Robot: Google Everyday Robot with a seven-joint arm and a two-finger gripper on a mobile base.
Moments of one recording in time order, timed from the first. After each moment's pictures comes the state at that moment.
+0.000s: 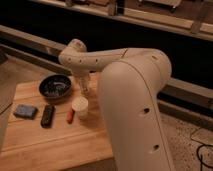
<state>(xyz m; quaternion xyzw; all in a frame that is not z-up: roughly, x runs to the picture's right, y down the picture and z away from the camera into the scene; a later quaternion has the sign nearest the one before) -0.122 -0.059 0.841 -0.12 0.12 0.62 0.77</state>
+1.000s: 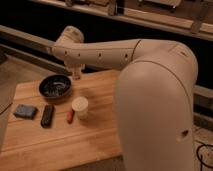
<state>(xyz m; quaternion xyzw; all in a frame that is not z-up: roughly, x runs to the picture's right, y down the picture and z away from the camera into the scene) -0.158 -0.114 0.757 -0.09 0.01 0.62 0.78</state>
